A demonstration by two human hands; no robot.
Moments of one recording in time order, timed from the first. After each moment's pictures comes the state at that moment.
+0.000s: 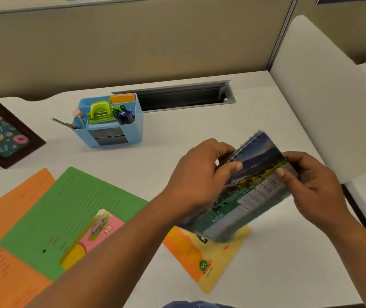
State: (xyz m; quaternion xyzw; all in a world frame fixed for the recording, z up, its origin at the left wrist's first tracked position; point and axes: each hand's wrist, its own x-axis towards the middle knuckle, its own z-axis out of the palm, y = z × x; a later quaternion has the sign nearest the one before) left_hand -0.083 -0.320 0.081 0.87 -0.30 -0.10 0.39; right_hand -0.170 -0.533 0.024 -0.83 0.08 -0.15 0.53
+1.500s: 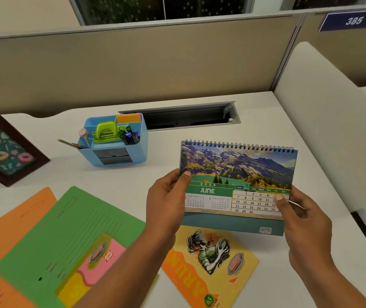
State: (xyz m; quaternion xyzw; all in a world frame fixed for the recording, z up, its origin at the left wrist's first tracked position) left_hand -0.064 -0.289 0.043 0.69 0.12 -0.12 0.71; right_hand -0.155 -0.493 -0.011 -0.66 0.35 -0.22 0.63
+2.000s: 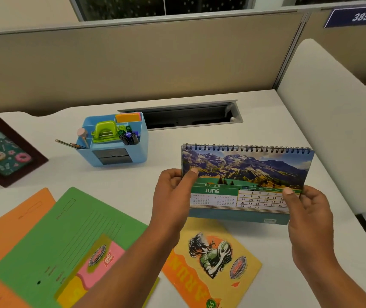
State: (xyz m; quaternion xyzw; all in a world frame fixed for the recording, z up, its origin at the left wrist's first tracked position) left_hand -0.051 -0.297 0.042 0.70 0.10 -0.14 0.69; right_hand -0.139 -0.494 0.002 -0.64 0.33 -0.23 0.65
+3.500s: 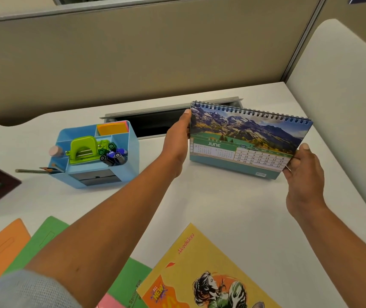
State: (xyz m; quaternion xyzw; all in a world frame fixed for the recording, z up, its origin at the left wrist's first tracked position) left_hand 0.153 -0.363 0.005 0.72 0.05 -0.20 0.66; right_hand 0.019 -0.549 -0.037 -0.55 0.37 -0.26 0.71
